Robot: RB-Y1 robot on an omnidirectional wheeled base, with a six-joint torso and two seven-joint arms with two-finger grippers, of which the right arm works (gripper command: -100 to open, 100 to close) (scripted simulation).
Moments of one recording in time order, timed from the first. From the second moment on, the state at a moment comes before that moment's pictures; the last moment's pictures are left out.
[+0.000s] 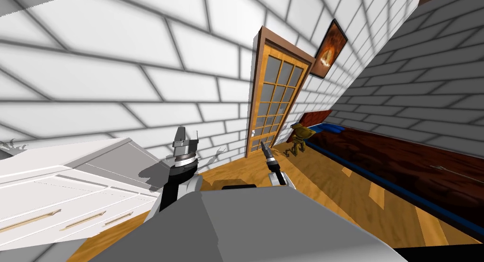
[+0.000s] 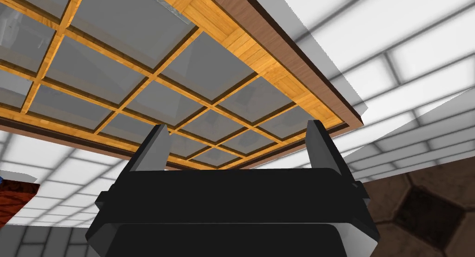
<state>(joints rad) 0.20 -0.13 -0.03 -1.45 0.18 -0.69 0.51</state>
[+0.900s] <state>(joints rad) 0.12 -0.16 -0.05 -1.21 0.23 -0.77 0.67</state>
